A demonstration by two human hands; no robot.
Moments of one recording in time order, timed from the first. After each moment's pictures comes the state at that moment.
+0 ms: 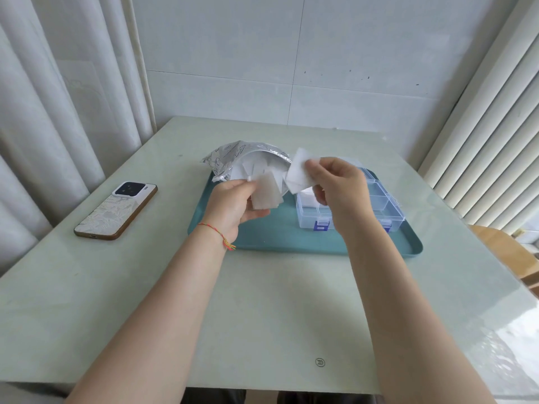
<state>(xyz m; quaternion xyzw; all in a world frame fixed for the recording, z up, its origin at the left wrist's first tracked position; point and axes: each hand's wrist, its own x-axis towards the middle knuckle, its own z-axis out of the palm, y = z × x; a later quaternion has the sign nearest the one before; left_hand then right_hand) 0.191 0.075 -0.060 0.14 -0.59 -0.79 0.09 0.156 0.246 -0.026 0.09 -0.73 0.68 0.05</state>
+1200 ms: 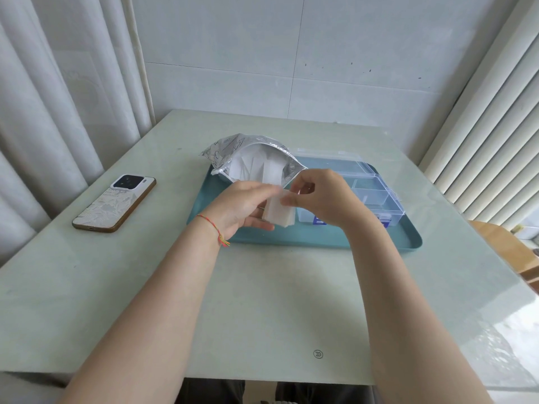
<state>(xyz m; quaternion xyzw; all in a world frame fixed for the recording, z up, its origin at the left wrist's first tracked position) 0.200 0.077 -0.056 0.06 -0.70 -0.71 -0.07 0.155 0.246 -0.034 0.23 -0.91 0.36 0.00</state>
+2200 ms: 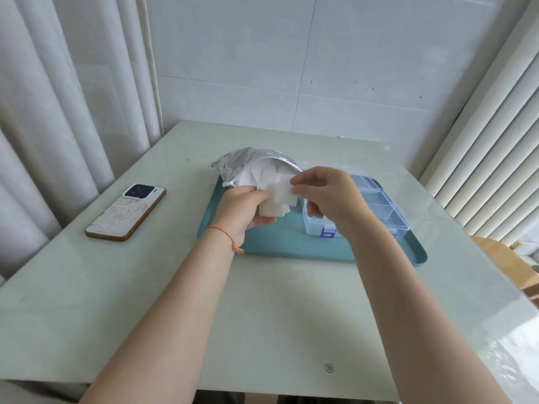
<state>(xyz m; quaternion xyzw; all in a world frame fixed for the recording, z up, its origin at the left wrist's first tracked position) 0.189 0.069 -0.063 0.14 -0.61 -0.77 0.08 0.162 0.230 -0.013 0.14 -0.83 0.54 -0.02</state>
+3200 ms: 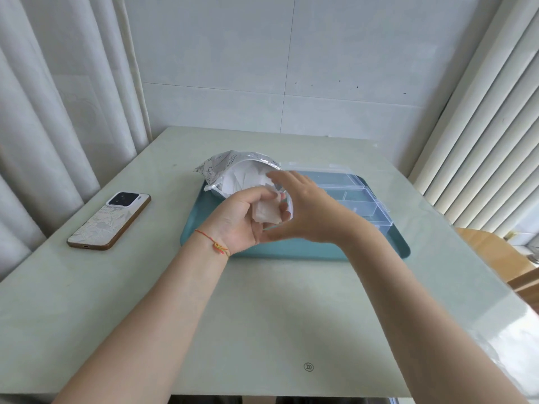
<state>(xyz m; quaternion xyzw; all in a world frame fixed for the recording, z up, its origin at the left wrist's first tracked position) 0.203 0.095 -0.040 0.00 -0.46 -0.87 -0.16 0.173 0.246 -0.017 0.35 -0.90 0.24 0.01</state>
